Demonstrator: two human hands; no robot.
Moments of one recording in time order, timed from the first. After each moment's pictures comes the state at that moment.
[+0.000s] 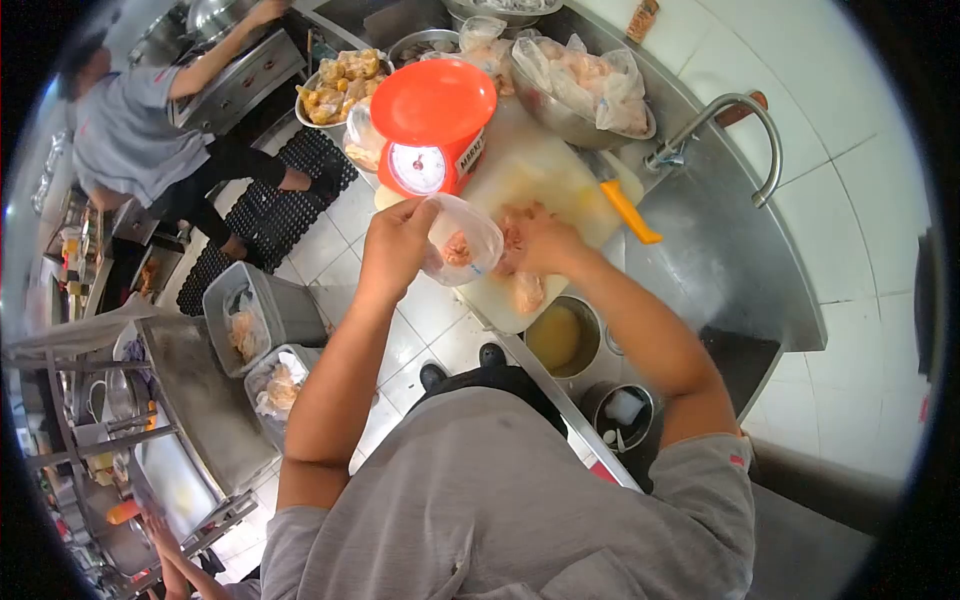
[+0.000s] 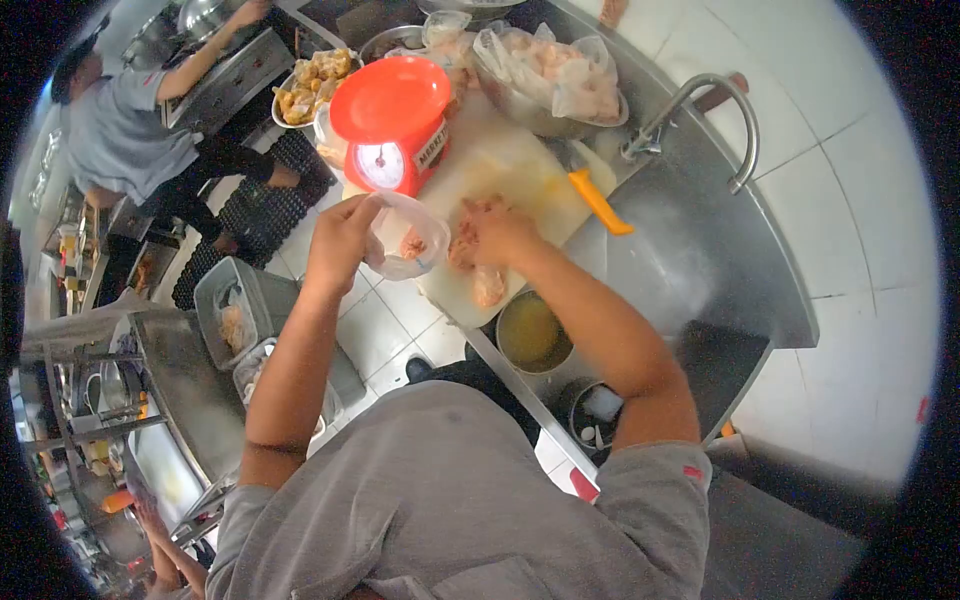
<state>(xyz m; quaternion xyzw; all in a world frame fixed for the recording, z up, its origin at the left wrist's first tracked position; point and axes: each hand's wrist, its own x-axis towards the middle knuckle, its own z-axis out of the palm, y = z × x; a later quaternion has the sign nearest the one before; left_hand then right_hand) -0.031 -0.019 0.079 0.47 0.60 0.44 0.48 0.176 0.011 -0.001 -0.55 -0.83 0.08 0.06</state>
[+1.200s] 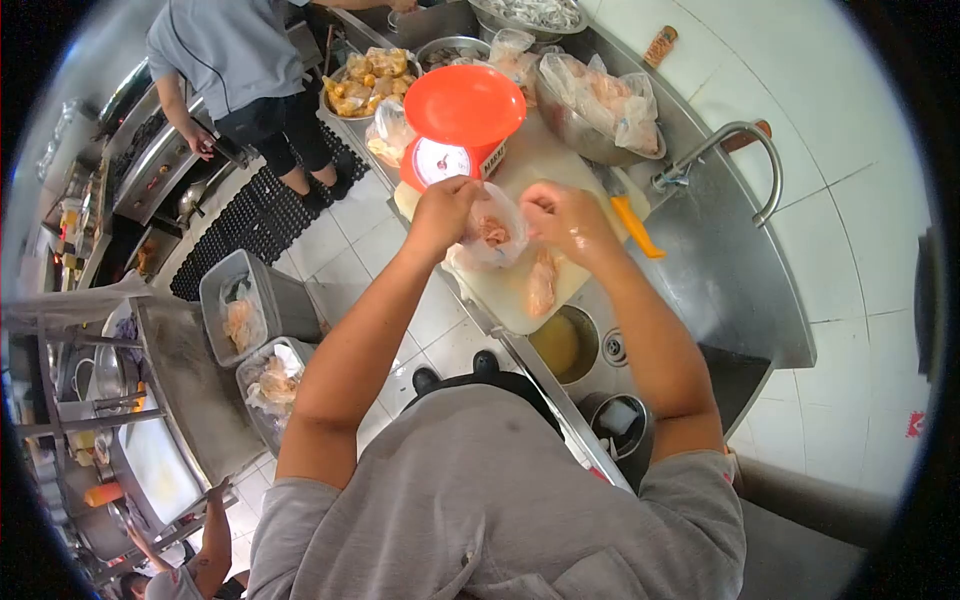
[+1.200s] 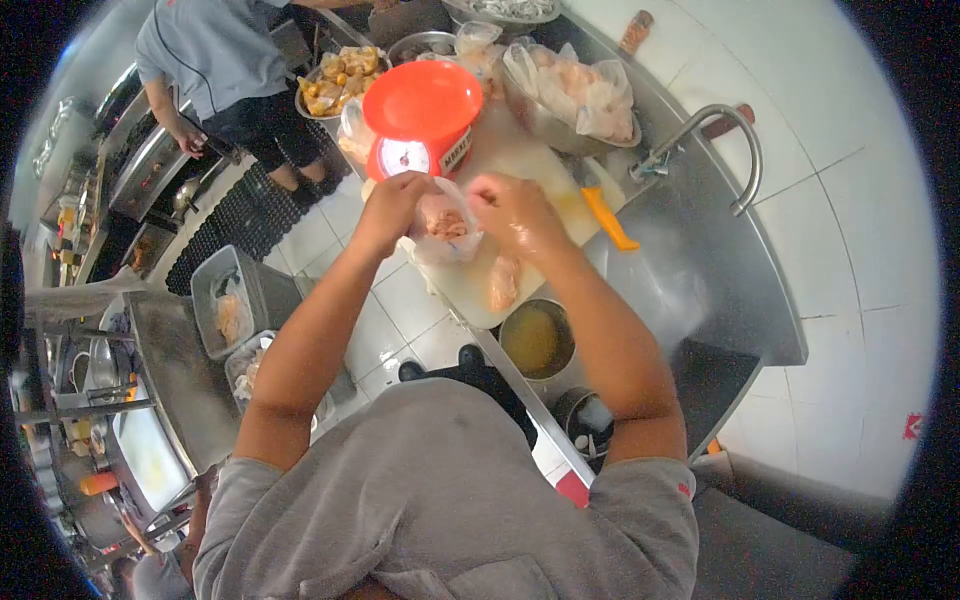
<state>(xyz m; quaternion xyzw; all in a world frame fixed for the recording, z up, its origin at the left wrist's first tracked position) -0.029 0.016 0.049 0.48 0.54 0.44 0.54 0.162 0.012 0.072 -0.52 -0.74 0.39 0.16</state>
